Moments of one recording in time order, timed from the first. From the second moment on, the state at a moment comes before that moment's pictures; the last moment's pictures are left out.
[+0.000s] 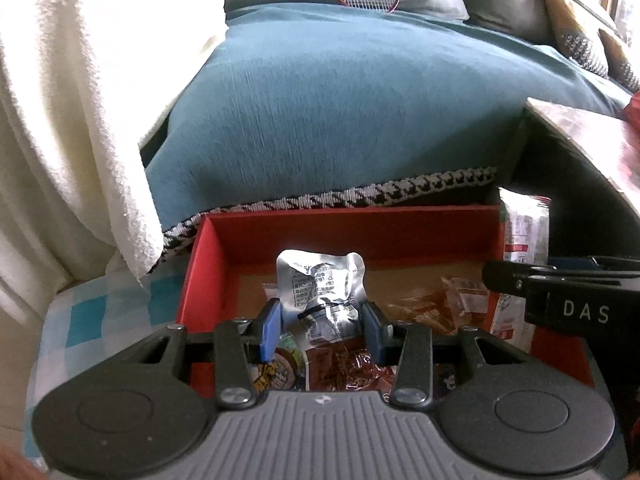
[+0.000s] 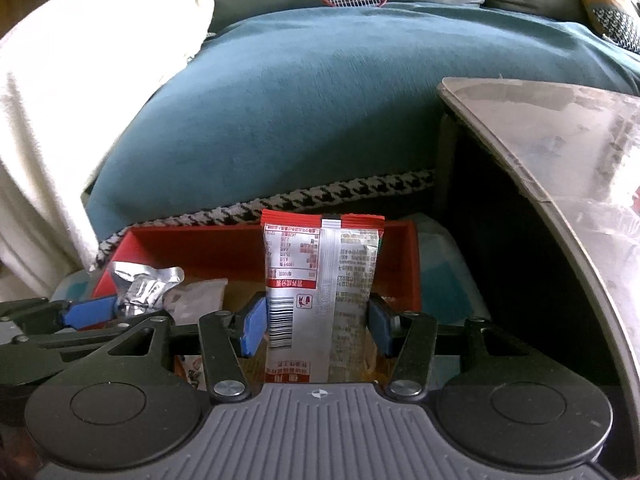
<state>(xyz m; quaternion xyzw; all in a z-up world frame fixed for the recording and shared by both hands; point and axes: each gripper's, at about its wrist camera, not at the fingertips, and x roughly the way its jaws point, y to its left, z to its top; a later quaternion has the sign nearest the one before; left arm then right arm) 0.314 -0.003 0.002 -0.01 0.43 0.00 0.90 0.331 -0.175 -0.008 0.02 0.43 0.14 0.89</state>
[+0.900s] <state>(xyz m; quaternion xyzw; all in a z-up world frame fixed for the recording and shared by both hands) 0.280 0.007 0.018 -0.01 0.44 0.00 0.90 0.292 -0.190 0.010 0.01 0.43 0.13 0.90</state>
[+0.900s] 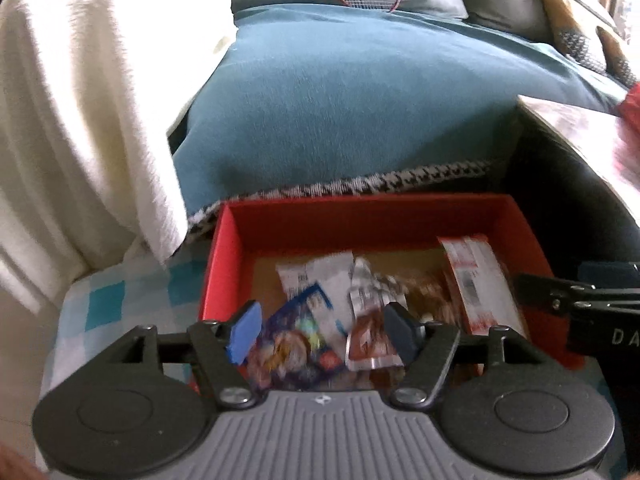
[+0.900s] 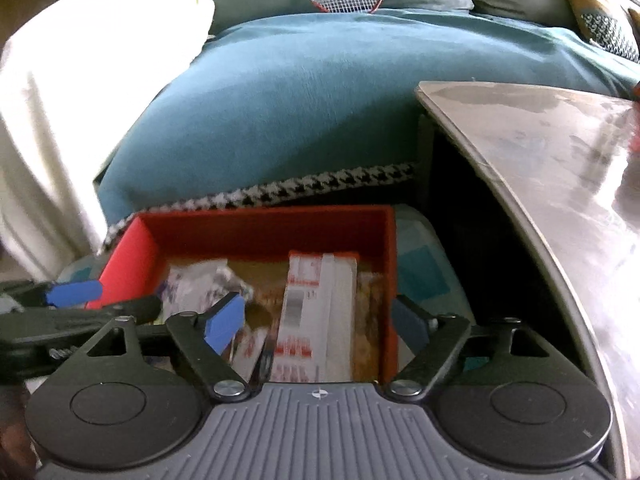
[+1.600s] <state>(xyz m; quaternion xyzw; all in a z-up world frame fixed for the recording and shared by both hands) 0.152 -0.006 -0.062 -0.02 0.58 -0.03 0.81 0.215 -0.226 -0.021 0.04 0.51 0.16 0.85</state>
